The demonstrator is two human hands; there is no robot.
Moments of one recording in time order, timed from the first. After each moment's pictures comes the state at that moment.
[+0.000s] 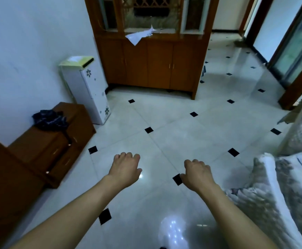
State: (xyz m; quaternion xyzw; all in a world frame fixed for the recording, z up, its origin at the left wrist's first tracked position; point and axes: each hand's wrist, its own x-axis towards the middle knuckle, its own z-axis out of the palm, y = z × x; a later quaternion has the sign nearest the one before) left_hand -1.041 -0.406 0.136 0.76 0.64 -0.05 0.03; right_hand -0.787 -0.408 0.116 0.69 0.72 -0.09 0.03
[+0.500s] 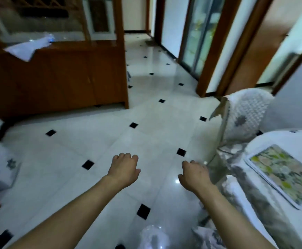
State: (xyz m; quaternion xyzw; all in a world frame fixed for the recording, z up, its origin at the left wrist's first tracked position) left_hand -0.846 -0.032 0.118 0.90 0.42 -0.05 0.05; right_hand -0.631 -0.164 0.117 0.86 0.51 -0.09 0.02
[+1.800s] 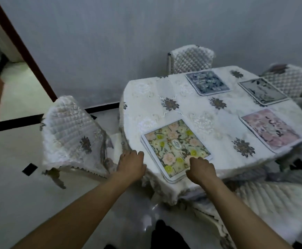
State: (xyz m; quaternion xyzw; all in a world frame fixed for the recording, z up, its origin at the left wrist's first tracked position) left_hand -0.082 0.064 0.073 0.93 -0.34 -0.14 0.04; right_hand -0.215 -0.158 0.067 0.94 -0.30 -0.18 -0.06
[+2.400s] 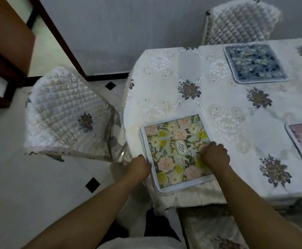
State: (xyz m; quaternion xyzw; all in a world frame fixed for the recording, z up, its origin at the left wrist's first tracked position) left_hand -0.066 -0.054 -0.027 0.91 0.01 -0.34 0.22; right_hand -0.111 -0.326 -0.044 0.91 -0.37 -0.15 -0.12
